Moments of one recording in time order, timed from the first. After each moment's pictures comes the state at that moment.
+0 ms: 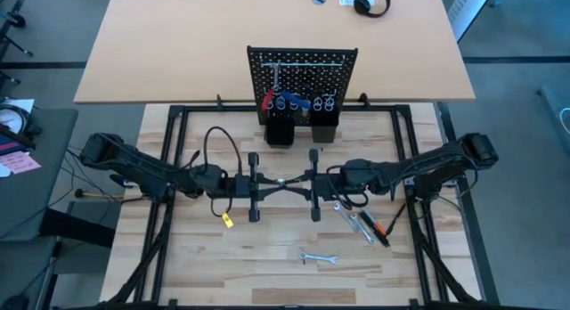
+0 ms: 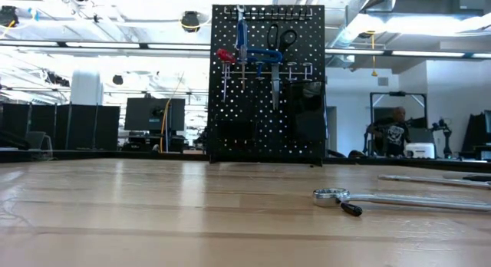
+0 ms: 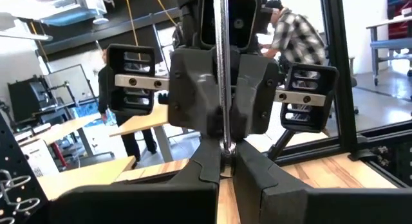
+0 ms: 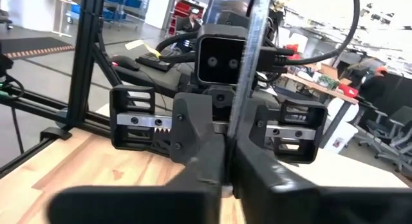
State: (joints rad) left arm -0.20 1.37 0.73 0.85 -0.24 0.31; right arm 0.20 1.47 0.98 0.51 0.19 -0.34
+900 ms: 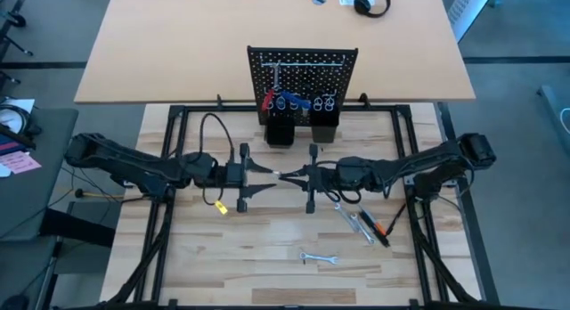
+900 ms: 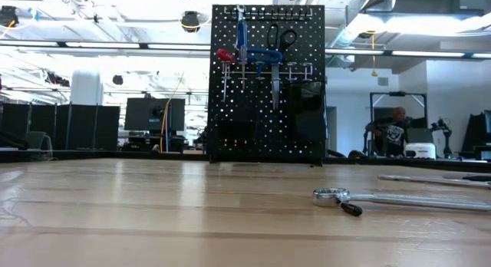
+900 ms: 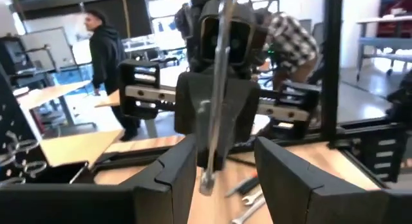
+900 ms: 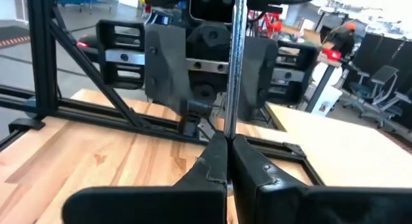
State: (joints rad) left arm -0.14 1.18 0.73 0.54 -0.16 0.17; right arm 0.16 1.49 0.98 0.46 0.26 -0.25
